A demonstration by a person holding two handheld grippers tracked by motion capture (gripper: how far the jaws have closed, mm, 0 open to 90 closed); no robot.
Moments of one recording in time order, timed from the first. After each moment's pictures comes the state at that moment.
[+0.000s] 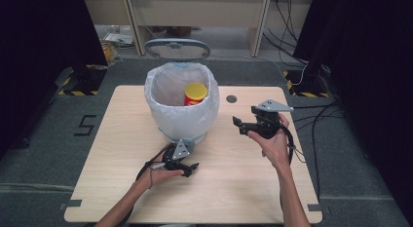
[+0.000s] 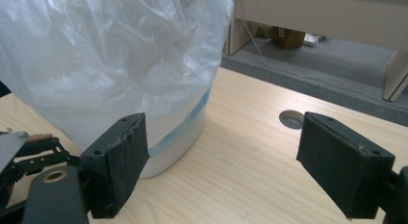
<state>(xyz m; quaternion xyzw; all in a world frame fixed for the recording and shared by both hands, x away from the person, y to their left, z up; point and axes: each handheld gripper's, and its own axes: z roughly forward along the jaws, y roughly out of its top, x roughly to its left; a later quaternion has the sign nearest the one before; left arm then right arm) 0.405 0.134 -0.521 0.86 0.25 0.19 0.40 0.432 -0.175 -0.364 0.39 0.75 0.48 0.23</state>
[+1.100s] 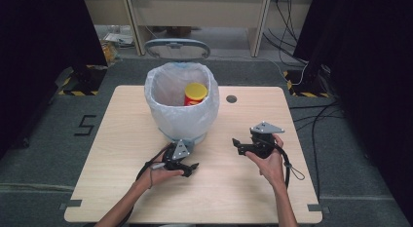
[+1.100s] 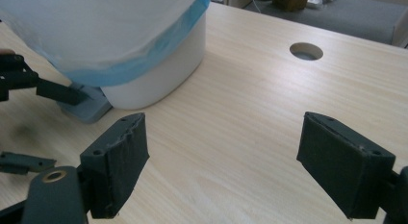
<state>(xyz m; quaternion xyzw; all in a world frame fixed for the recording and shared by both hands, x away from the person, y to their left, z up) 0.406 0.134 -0.521 0.86 0.25 0.19 0.39 0.416 -0.179 -0.438 0.41 0.77 0.43 0.21</state>
